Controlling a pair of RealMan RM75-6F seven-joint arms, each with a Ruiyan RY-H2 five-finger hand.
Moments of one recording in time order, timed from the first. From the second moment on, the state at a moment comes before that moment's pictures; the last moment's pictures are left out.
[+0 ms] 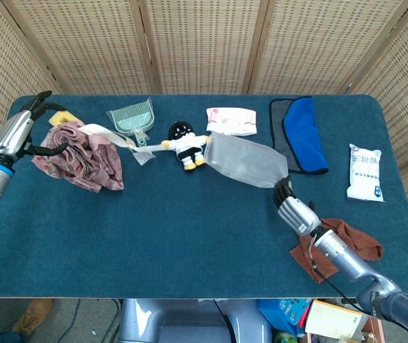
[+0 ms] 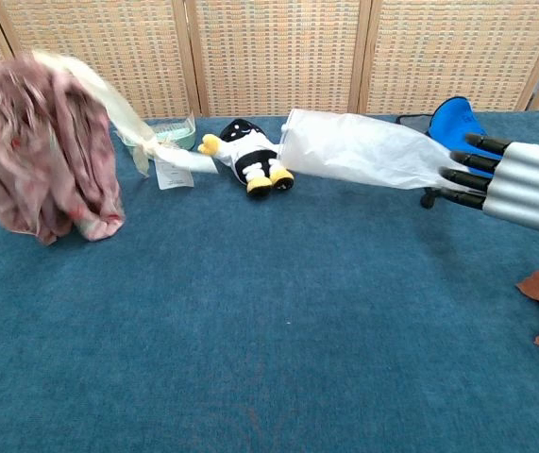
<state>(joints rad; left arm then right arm) -0.65 -0.92 -0.40 -1.56 1.03 0.73 -0.35 0.61 -1.51 -0.05 -0.99 -1.71 1.18 -1.01</state>
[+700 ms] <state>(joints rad) -0.32 -1.00 -0.22 -1.66 1.27 1.31 -0.23 0.40 -1.34 0.04 -1.22 -1.57 1.48 -0.48</state>
